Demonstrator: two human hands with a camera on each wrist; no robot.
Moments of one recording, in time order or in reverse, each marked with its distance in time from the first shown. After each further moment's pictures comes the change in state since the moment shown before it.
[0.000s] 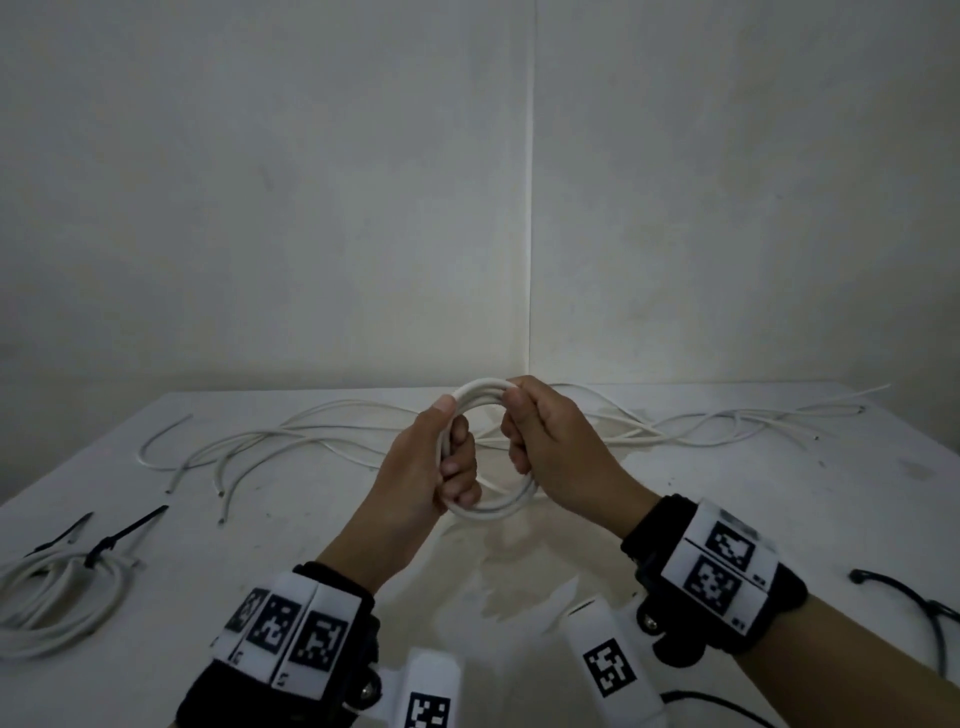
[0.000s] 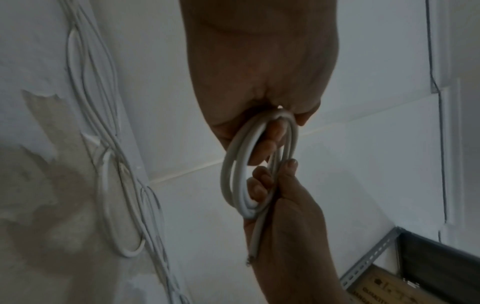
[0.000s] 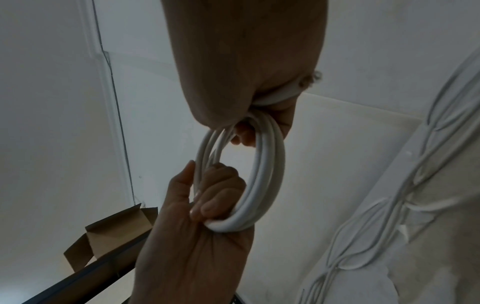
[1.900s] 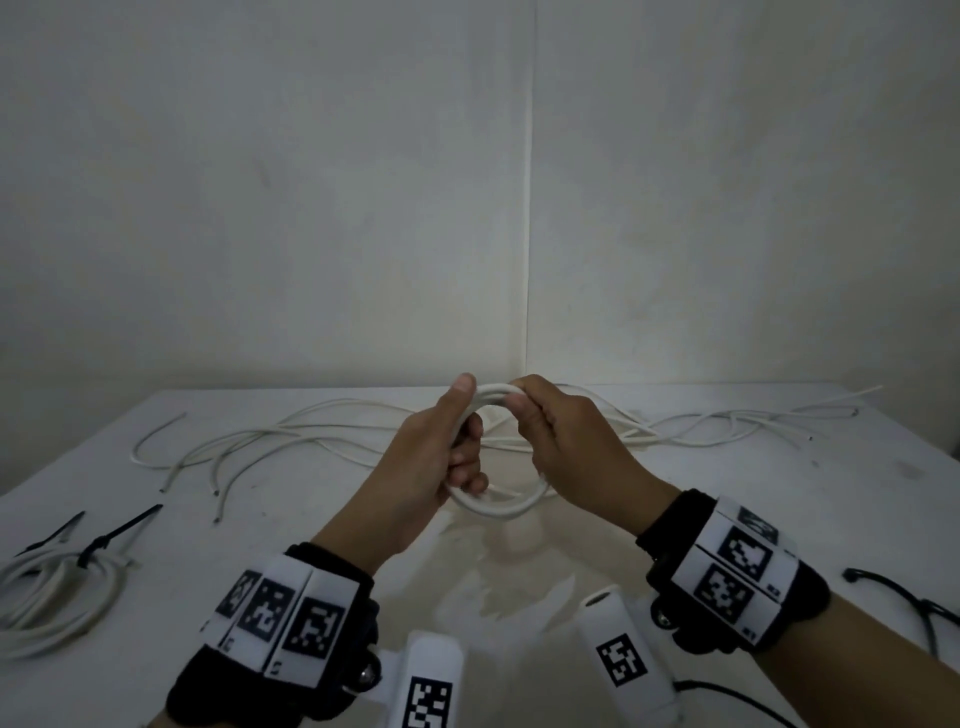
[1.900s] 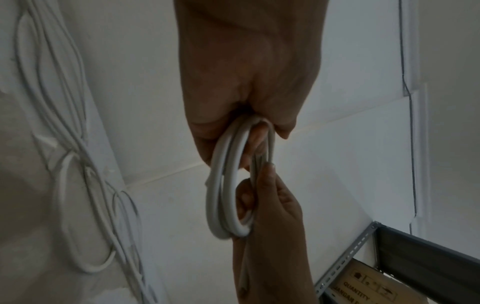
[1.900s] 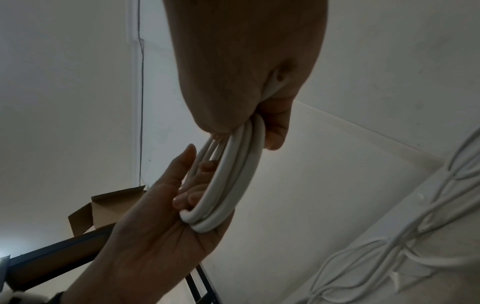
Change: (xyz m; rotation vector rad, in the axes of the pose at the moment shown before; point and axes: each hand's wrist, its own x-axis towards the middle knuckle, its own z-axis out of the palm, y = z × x) left_hand 0.002 0.012 0.006 0.178 -0.022 -0.047; right_hand 0.001 0.005 -0.013 -0.387 0.021 -0.202
